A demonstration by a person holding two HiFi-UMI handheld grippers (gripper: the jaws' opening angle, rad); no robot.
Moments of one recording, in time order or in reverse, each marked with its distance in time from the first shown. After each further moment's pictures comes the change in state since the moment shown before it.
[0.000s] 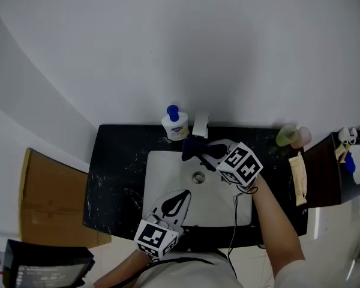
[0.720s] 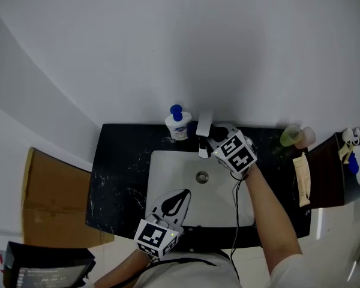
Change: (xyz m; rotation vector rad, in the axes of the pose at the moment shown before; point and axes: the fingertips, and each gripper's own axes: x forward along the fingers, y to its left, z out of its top) left arm -0.002 0.009 0.003 0.005 0.003 0.022; right arm 0.018 -0.061 0.025 -0.093 -0.047 -0.228
